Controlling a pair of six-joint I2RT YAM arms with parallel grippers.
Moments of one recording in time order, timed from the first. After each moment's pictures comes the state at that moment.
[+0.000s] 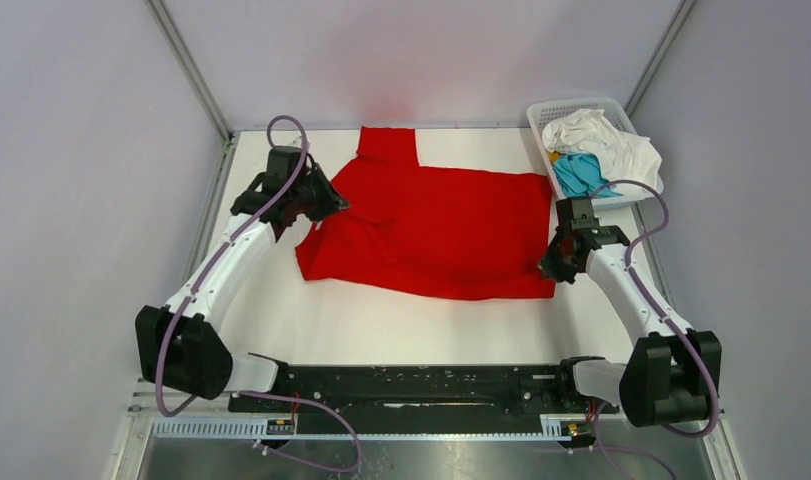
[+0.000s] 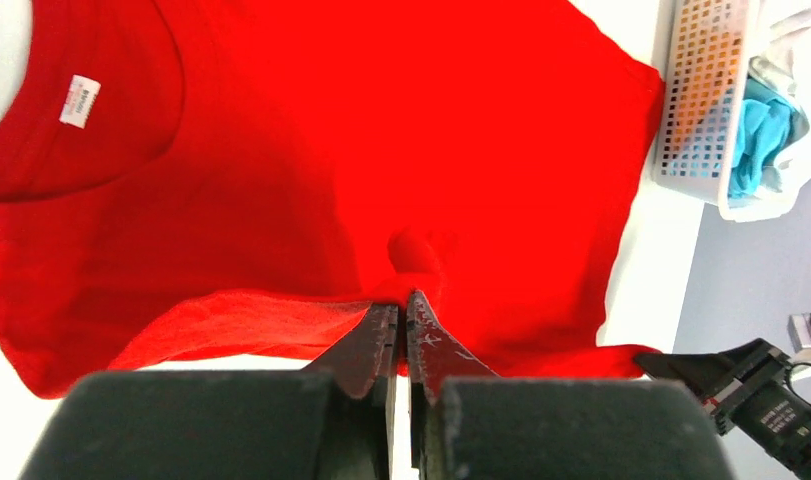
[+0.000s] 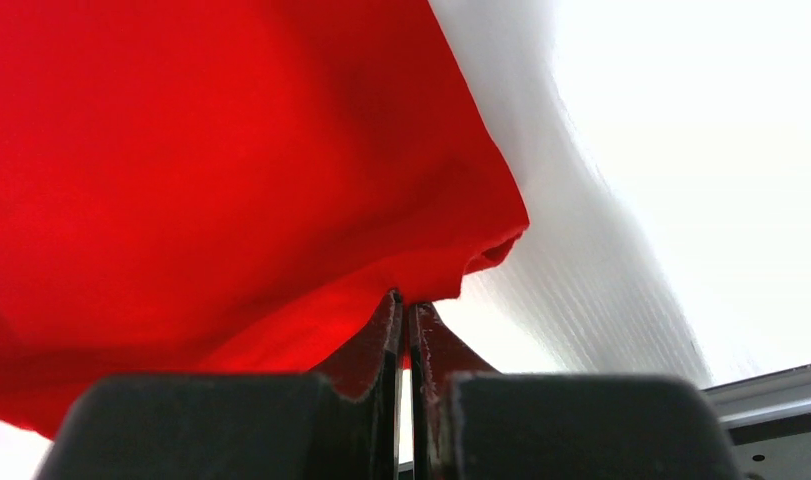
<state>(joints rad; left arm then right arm) -0.27 1.33 1.18 -0.55 0.15 -0.72 0.10 1.21 0.85 -0.82 0.09 0.68</state>
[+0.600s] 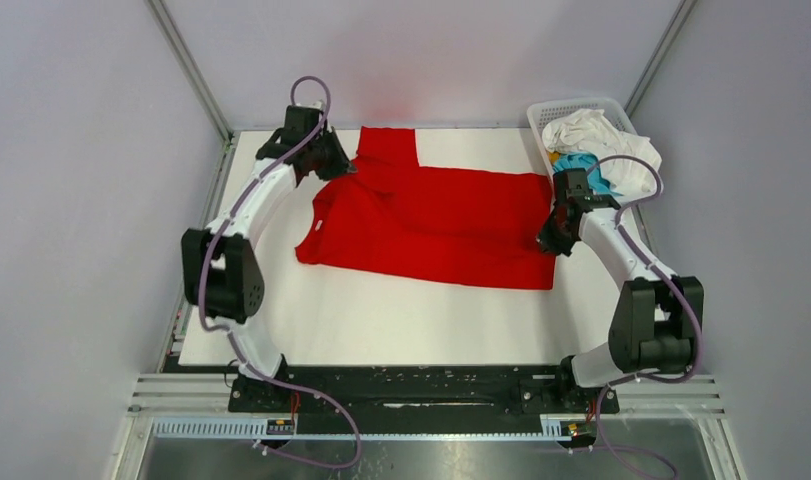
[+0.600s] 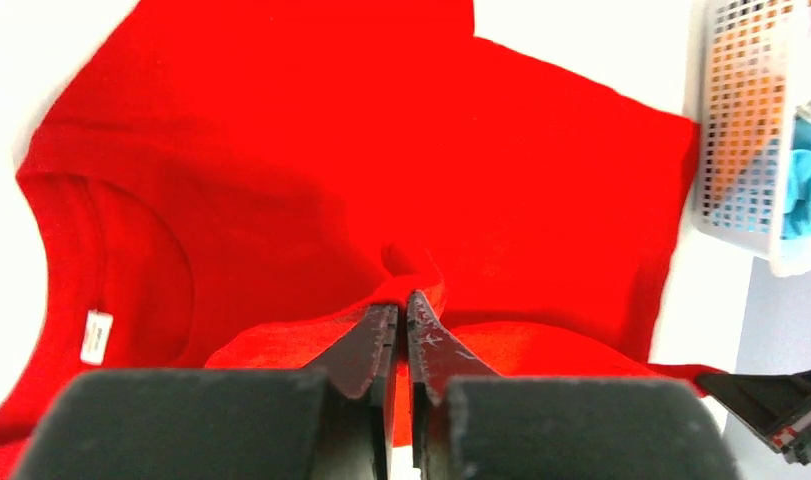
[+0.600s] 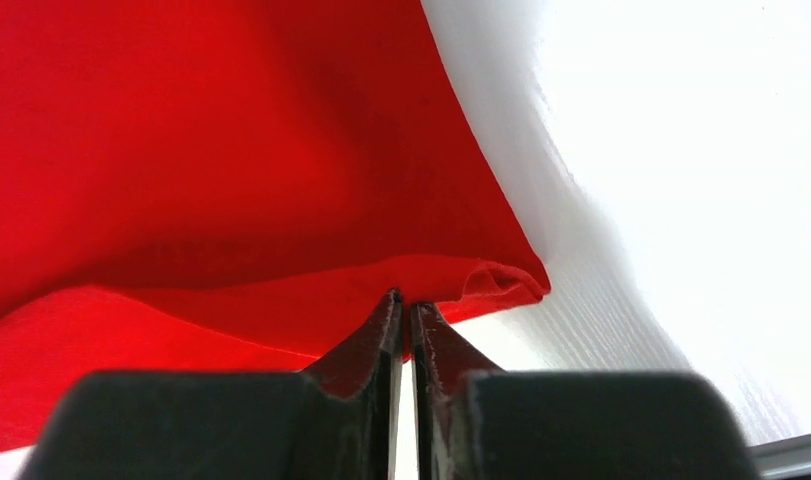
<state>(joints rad) -0.20 1.75 1.55 -0.52 0.22 -0.55 0.07 1.47 1.05 -0.77 0.12 0.66</state>
